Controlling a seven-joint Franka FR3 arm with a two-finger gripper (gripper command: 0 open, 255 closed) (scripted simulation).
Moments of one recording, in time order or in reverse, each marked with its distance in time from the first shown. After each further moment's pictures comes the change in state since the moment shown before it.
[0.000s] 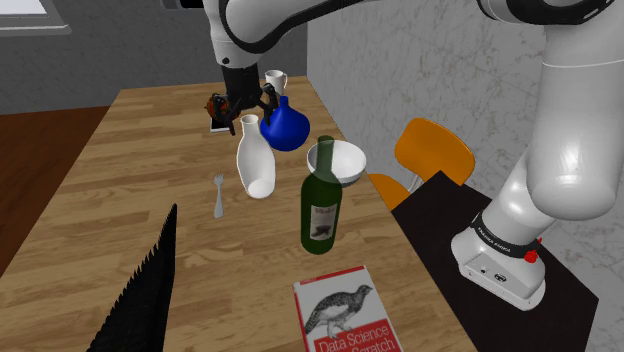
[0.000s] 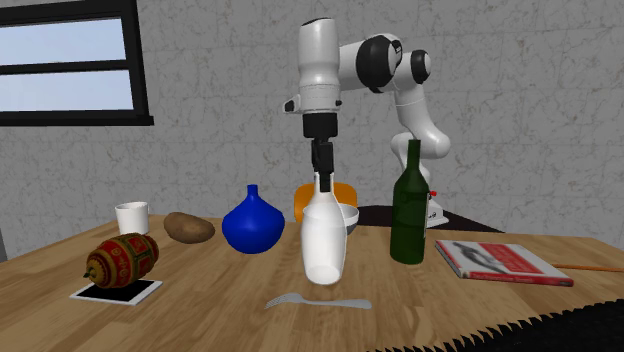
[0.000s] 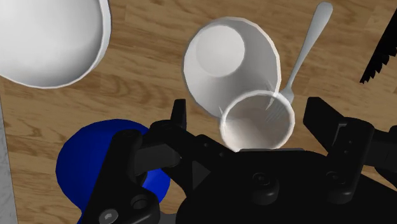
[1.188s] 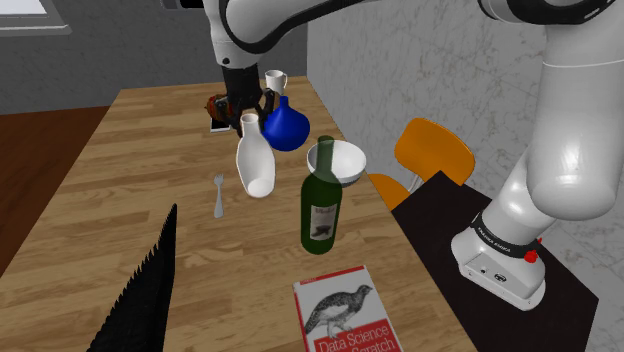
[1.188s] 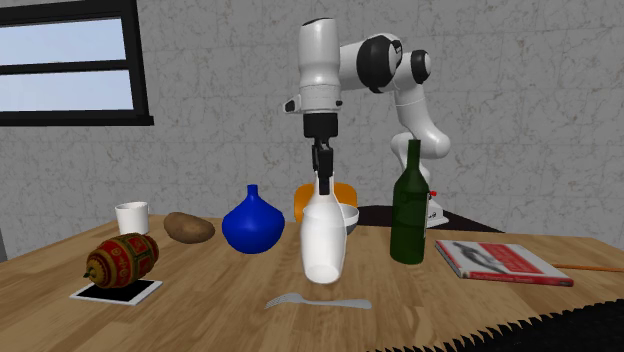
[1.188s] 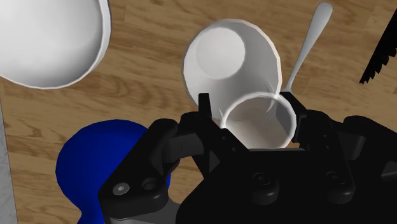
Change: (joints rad) arm 0.000 -0.002 0.001 -0.004 0.001 0.002 0.001
